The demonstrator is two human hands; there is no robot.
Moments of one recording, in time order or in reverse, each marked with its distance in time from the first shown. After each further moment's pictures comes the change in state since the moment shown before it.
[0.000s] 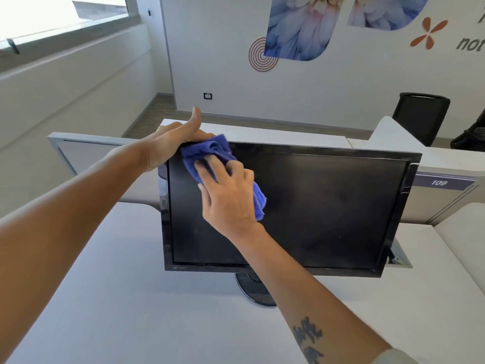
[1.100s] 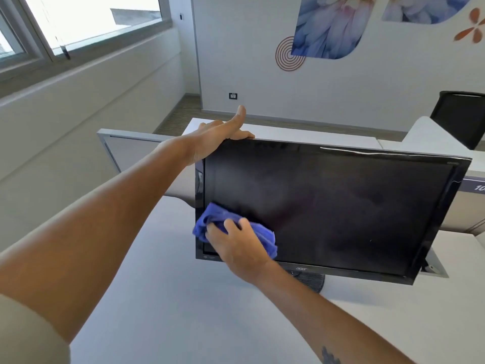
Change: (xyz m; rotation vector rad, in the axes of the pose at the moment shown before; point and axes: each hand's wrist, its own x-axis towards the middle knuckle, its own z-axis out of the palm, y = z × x) left_hand -0.016 0.018 0.003 0.076 0.017 -0.103; right_hand -0.096 -0.038 0.029 -0.163 -0.495 -0.463
